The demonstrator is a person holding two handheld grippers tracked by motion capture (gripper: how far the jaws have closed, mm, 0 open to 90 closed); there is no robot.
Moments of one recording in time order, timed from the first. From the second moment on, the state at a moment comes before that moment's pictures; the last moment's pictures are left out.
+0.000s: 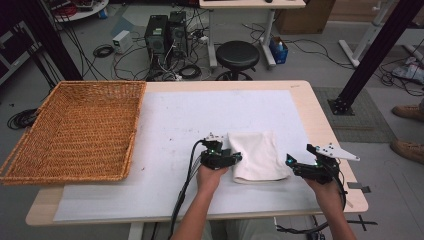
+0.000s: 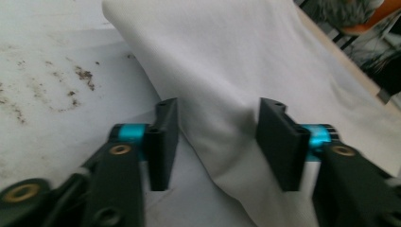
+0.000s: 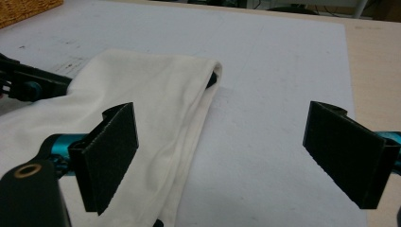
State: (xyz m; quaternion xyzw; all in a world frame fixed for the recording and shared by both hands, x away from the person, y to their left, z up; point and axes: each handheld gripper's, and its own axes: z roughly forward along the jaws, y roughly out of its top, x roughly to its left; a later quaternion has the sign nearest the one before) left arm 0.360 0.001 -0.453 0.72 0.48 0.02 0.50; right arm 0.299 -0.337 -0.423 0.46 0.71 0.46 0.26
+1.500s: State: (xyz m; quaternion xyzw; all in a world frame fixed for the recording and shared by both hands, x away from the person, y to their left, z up) left arm 0.347 0.050 -0.351 0.72 0.22 0.12 0.65; right arm 0.305 -0.340 -0.426 0.47 0.70 0.48 0.24
